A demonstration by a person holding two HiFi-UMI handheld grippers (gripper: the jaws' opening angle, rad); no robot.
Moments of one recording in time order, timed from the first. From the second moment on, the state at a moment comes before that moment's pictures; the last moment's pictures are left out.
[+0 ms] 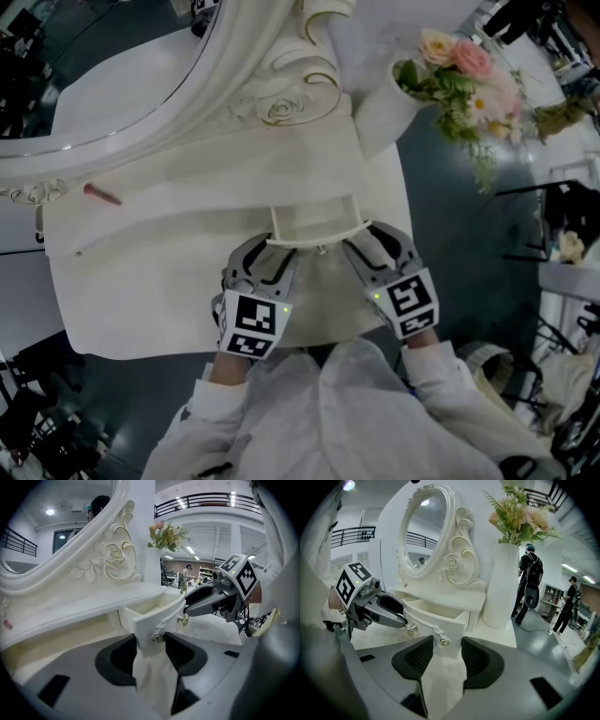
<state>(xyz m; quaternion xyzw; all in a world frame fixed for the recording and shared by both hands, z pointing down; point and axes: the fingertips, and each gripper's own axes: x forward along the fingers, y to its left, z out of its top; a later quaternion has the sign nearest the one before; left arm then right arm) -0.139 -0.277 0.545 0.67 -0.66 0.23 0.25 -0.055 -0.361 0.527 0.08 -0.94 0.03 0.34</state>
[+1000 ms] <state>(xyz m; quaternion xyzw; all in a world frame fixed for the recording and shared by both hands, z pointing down) -0.156 -0.293 0.567 0.65 -0.67 0.23 0.28 -0.072 -0.380 0.548 0.11 -0.94 0.03 0.33</state>
